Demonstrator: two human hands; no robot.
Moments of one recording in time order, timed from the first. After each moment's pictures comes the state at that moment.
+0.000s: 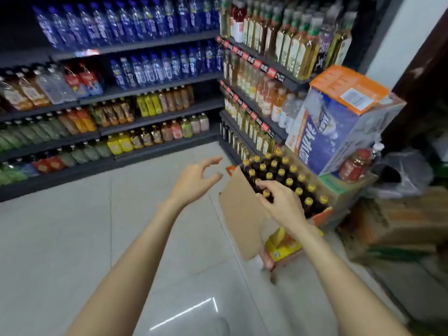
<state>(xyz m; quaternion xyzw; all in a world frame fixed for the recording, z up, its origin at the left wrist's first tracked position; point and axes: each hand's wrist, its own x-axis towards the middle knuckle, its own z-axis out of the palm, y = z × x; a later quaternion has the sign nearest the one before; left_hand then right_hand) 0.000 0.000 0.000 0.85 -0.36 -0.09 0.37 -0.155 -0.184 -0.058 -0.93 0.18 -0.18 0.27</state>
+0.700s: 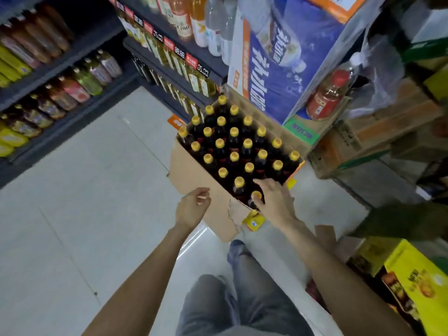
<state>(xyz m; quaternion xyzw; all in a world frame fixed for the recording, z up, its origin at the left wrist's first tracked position) 0.053 -0.181 -0.227 0.86 -0.26 -0.35 0.27 -0.127 -0.323 -0.236 -0.91 0.38 0.00 0.19</state>
